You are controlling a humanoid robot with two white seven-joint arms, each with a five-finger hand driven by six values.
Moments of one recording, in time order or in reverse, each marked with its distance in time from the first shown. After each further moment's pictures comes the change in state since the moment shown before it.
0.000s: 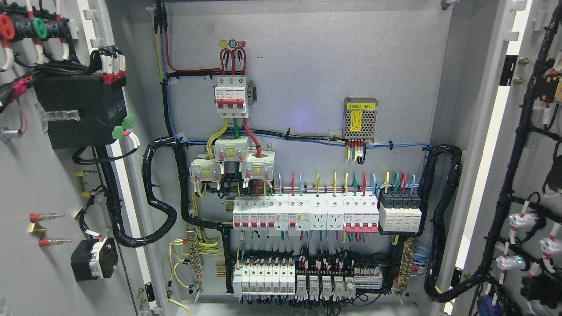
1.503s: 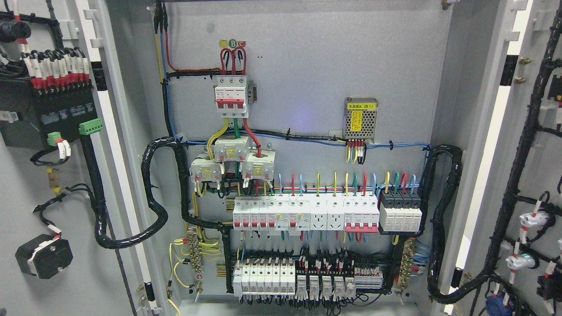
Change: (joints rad) left arm -0.140 0.236 0.273 0.268 0.256 0.000 -0.005; right arm 0.064 0.001 -0.122 0.063 -0.069 -0.004 0.001
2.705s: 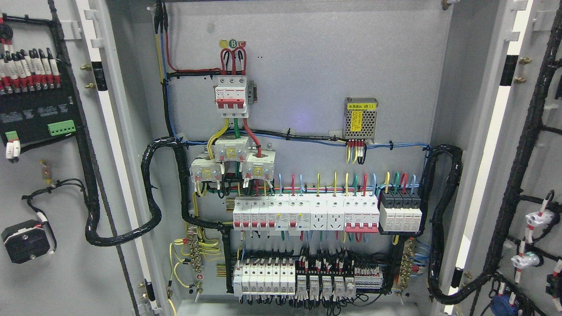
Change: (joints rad) left arm -0.202 0.087 0.097 0.286 0.003 0.166 0.003; right arm 0.063 0.005 -0.081 0.036 -0.042 -0.003 0.001
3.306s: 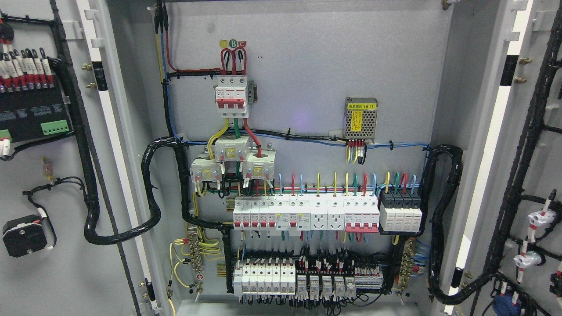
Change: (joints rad) left arm -0.052 0.025 0.008 0.094 0.001 0.037 -0.009; right arm 0.010 0.002 -0.024 0.028 -0.044 0.000 0.000
